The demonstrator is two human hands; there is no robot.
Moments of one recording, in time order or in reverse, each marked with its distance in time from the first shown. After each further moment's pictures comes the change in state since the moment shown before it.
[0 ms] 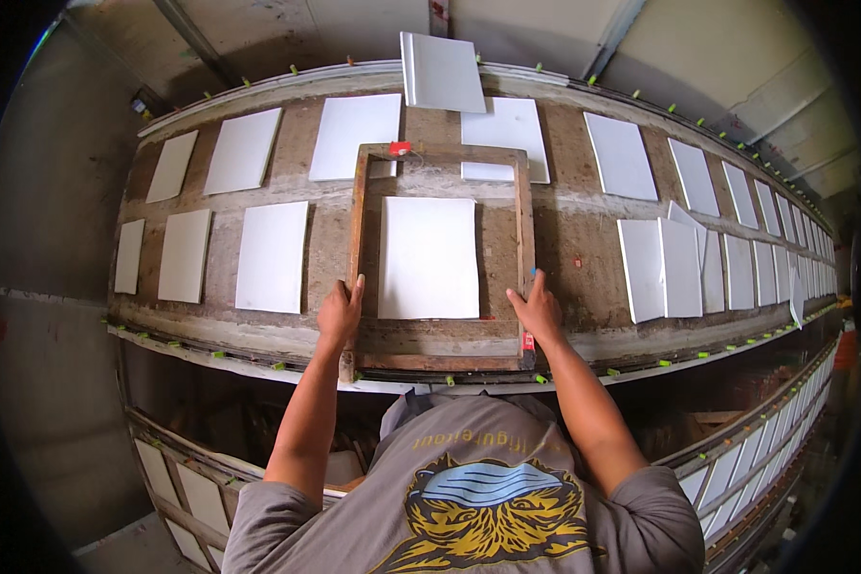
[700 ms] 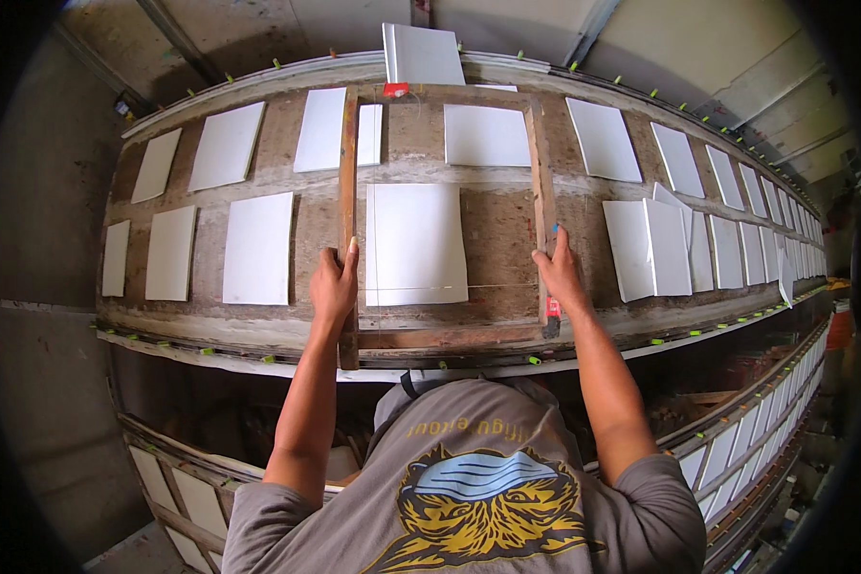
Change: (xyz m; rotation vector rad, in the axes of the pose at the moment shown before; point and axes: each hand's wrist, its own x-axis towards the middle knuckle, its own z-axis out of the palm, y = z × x) left_hand -0.013 0.072 -0.044 -0.195 0.191 0.058; right_hand 0.016 0.012 -0.062 0.169 0.177 -0.101
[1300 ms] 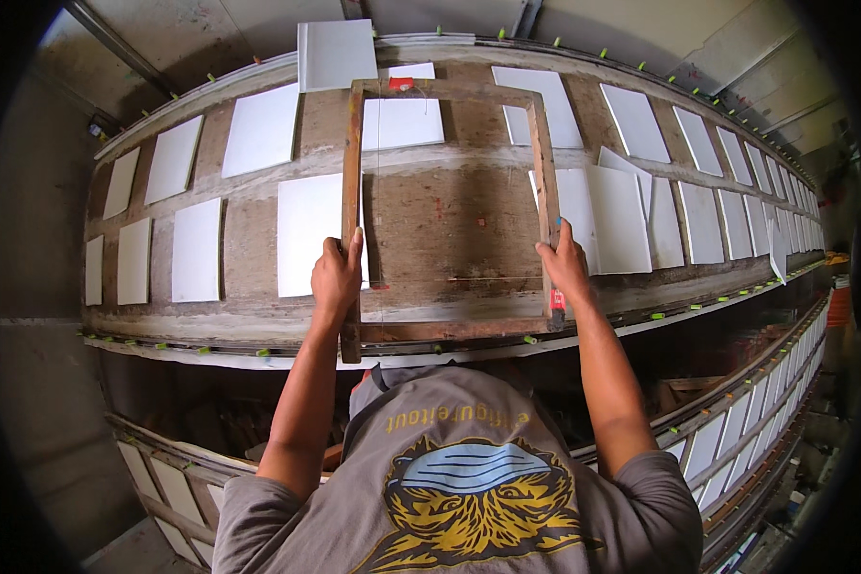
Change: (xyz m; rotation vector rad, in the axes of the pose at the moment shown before) left_hand -0.082 0.147 0.114 0.049 -0.098 0.086; right_hand 0.000 0.157 -0.136 -0.070 0.011 0.067
